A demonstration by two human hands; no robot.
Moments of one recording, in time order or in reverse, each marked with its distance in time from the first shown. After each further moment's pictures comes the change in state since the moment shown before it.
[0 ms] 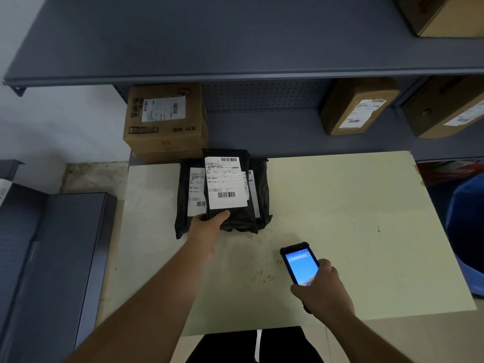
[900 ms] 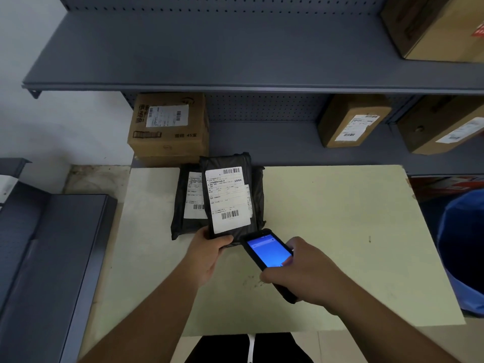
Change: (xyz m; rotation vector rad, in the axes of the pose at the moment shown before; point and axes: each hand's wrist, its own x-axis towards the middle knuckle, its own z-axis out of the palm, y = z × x) left_hand -0.033 -0.027 0.001 -0.147 -0.167 0.041; right_hand -0.070 -0.088 -0.102 0.084 -0.274 -0.190
